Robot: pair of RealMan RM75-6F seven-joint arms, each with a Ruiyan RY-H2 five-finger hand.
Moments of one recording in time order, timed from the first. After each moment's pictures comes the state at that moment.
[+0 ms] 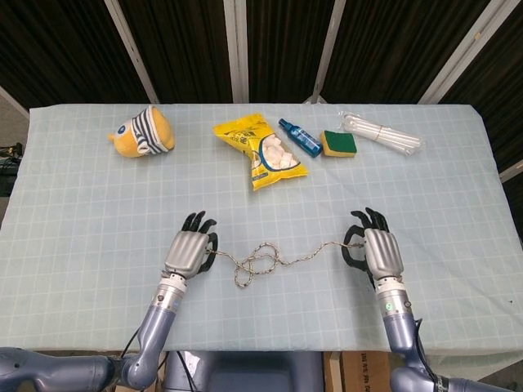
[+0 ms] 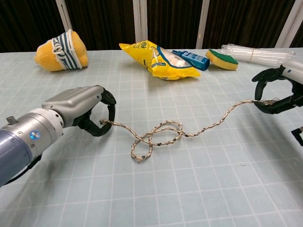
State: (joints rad) left arm -0.63 -1.81 -0.20 -1.60 1.00 1.25 0.69; right arm 0.42 -1.49 0.23 -1.74 -1.04 1.26 -0.28
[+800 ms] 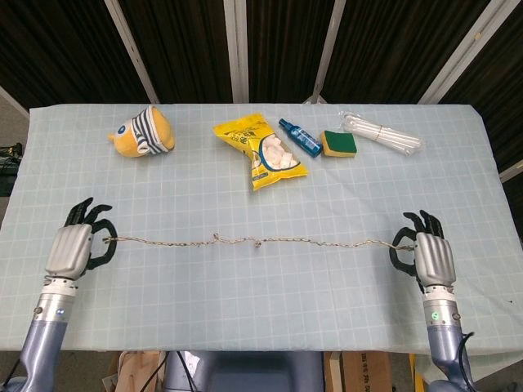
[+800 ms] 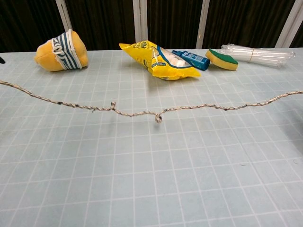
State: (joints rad) left arm -0.34 -1.25 -0.11 -1.82 1.19 1.36 0.19; right arm 0.31 -1.31 0.20 -1.77 -1.06 1.32 -0.20
